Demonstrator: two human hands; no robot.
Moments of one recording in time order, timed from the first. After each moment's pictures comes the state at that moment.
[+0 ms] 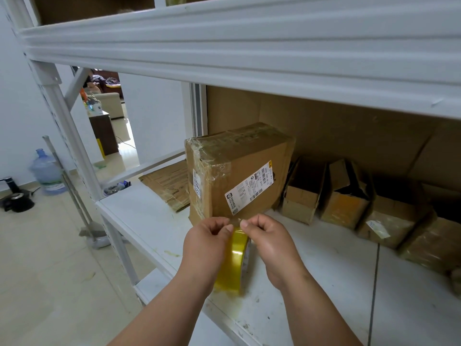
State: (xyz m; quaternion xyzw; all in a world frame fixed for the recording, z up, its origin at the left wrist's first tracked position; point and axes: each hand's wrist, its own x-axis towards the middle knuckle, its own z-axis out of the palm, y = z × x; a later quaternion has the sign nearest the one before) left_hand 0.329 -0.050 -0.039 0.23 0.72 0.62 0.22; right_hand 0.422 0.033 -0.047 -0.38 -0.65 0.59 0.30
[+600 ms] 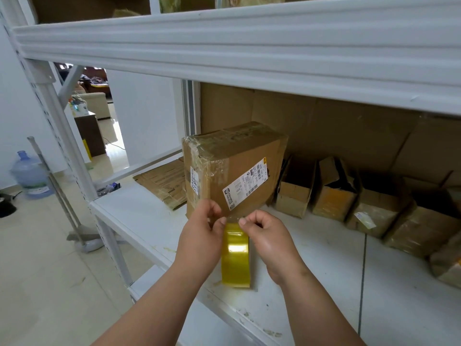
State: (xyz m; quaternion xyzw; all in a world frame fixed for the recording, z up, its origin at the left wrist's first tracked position) left_hand 0.319 -0.063 -0.037 0.38 0.73 0.55 0.12; right_hand 0.429 0.013 -0.036 -0.39 -0.68 0.53 0.32
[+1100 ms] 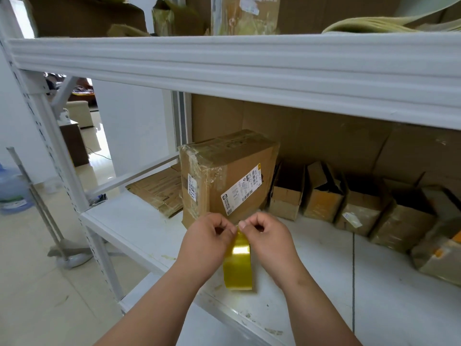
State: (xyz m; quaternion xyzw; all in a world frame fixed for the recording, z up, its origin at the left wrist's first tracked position) left_hand 0.316 -0.074 -0.023 0.45 0.73 0.48 0.15; right_hand 0.433 -0.002 -0.028 -0.42 -0.72 0.41 0.37
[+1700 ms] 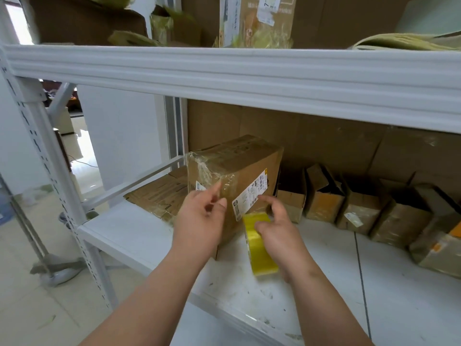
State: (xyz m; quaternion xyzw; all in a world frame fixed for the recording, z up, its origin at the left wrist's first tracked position) left_hand 0.274 -0.072 0.003 0.44 0.66 0.59 0.11; right_hand 0.413 -0.016 0.005 -0.47 -0.68 0.46 0.33
